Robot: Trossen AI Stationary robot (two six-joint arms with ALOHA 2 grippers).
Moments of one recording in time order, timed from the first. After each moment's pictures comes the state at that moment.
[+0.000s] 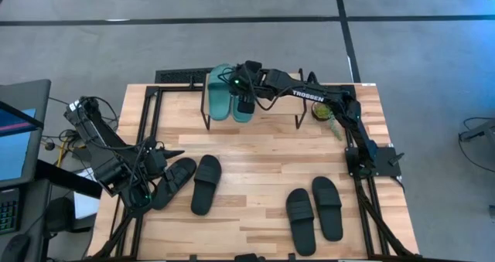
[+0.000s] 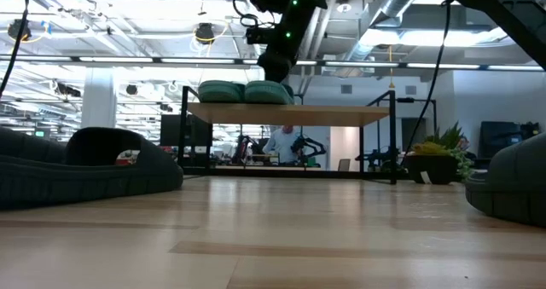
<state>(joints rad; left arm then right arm) -0.90 1.15 1.09 -1.24 -1.16 -1.20 -0.32 2.14 2.11 -0.91 0.40 -0.44</state>
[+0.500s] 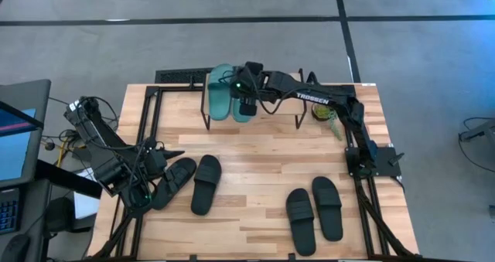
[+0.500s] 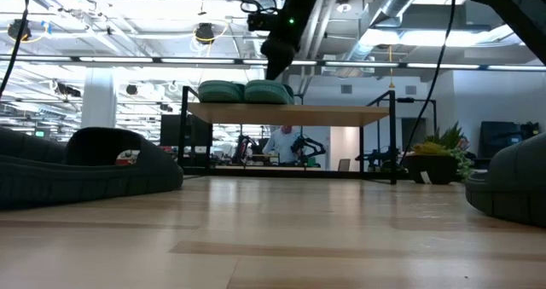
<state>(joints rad) -0.90 1.15 1.09 -1.23 -1.16 -1.20 -0.27 2.10 2.11 -0.96 0.44 -0.45</state>
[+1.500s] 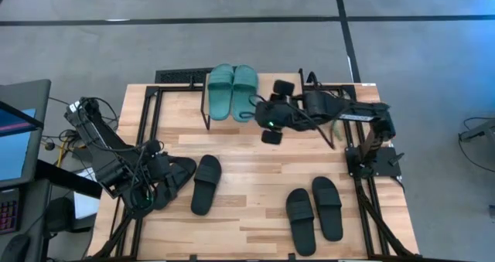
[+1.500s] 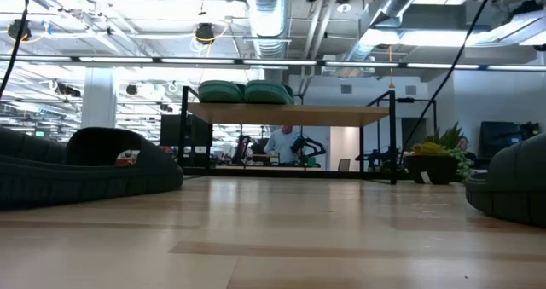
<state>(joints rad) -0.90 1.17 1.09 -1.21 -1.03 -1.10 0.08 1.81 2.11 -1.36 0.61 -0.03</state>
